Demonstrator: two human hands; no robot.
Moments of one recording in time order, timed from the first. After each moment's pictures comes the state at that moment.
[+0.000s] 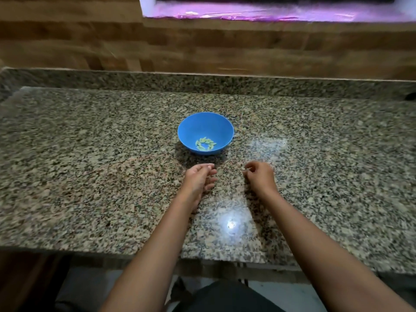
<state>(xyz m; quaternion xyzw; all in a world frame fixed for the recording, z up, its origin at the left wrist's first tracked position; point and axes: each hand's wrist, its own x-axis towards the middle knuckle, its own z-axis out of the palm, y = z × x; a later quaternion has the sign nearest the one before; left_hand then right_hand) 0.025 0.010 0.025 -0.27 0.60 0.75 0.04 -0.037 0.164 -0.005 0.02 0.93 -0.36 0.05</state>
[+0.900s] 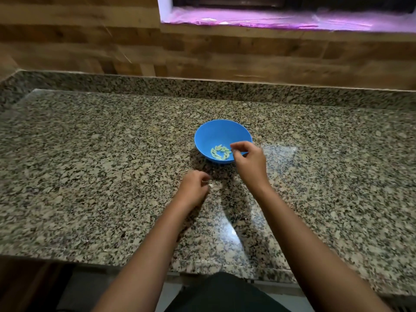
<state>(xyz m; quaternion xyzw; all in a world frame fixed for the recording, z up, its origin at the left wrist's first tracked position) 0.019 -0.058 0.011 -0.10 0.93 0.36 0.02 -0.036 0.081 0.048 -0.06 0.83 -0.55 -0.06</state>
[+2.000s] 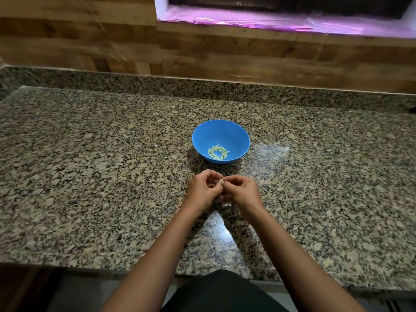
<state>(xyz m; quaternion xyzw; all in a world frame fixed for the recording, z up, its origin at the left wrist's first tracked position) 0.029 -0.036 0.009 -0.10 0.80 0.58 -0.04 0.012 0.083 0.021 0.05 0.69 -0.70 0.16</state>
